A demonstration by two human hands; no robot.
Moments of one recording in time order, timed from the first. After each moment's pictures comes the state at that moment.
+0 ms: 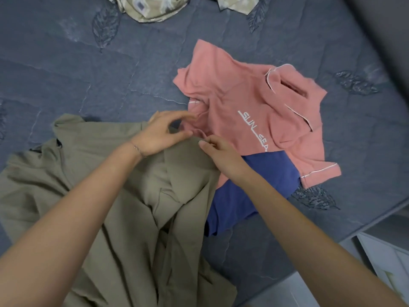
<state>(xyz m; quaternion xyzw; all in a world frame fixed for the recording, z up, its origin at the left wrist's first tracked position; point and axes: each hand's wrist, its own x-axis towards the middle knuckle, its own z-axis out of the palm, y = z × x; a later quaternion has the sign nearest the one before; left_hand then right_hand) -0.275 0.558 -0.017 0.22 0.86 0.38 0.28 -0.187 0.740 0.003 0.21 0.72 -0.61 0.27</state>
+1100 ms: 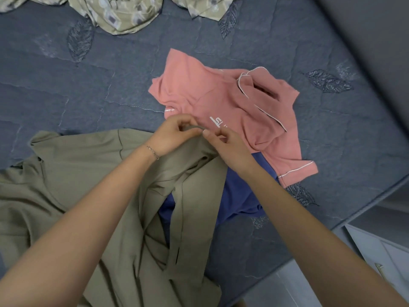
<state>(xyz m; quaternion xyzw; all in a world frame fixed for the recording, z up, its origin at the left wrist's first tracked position) -0.273 0.652 -0.006 0.14 0.80 0.50 0.31 -0.193 0.815 0.017 0.23 0.73 -0.62 0.19</state>
